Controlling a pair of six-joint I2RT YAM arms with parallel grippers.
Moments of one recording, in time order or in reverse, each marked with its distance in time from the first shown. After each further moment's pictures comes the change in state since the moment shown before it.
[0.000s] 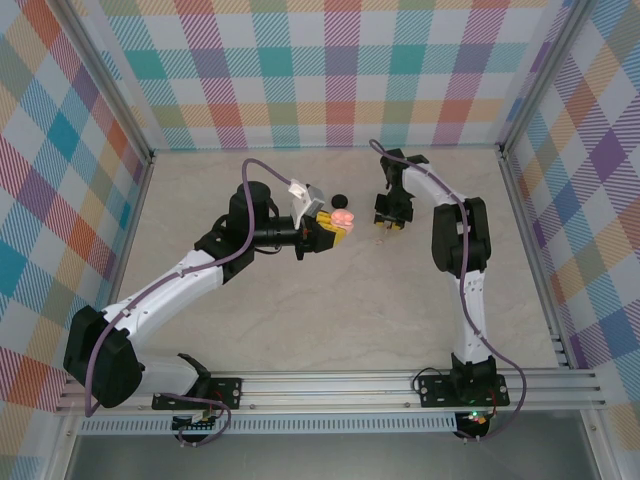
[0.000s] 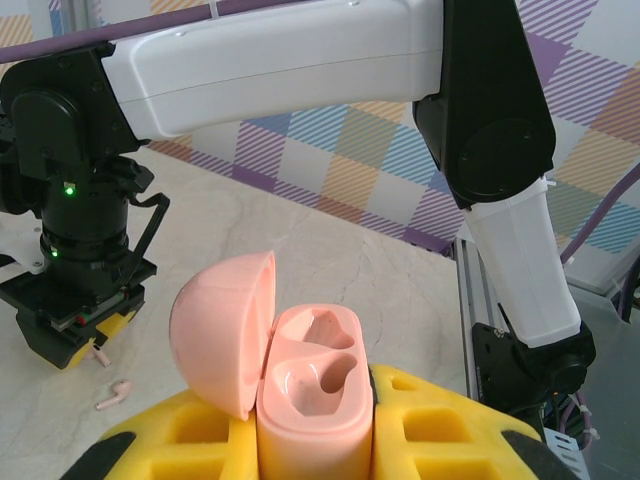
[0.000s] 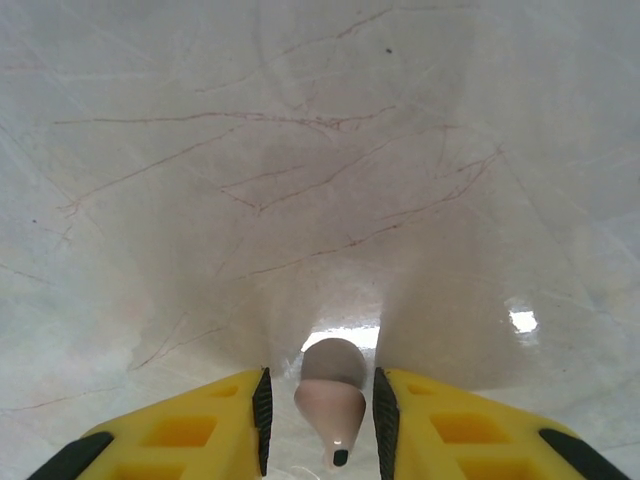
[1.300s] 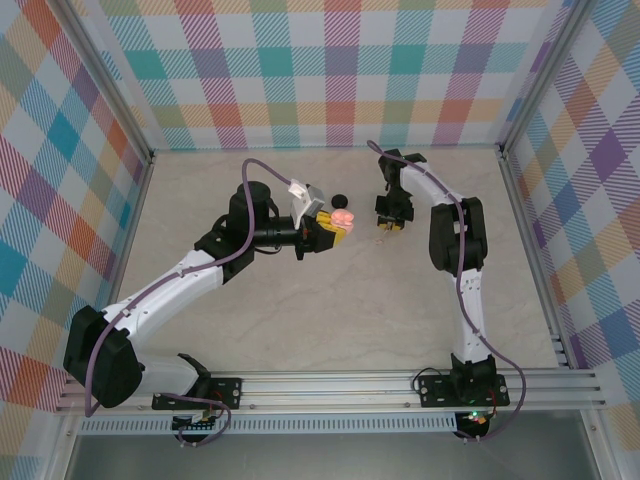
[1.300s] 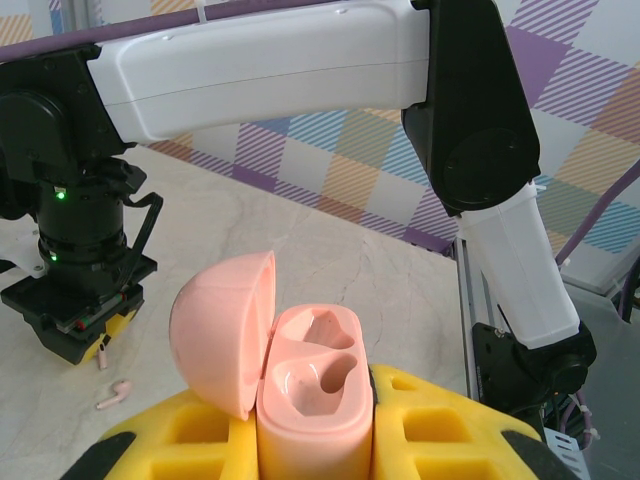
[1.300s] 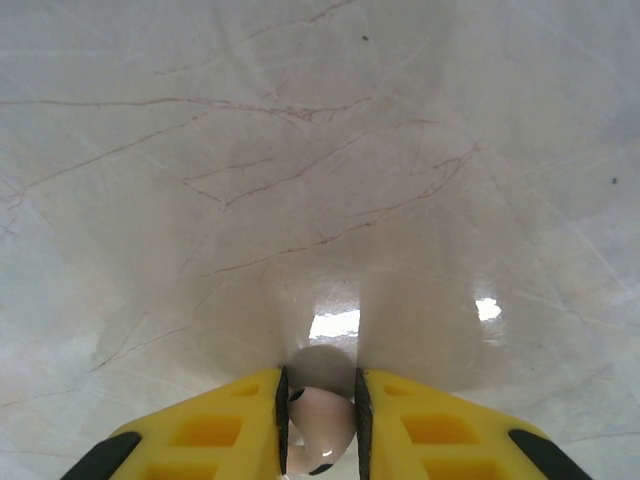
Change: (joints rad) left arm 0.000 0.000 0.000 0.000 -0.001 0.000; right arm 0.006 0.039 0.056 -0.066 0.036 -0.049
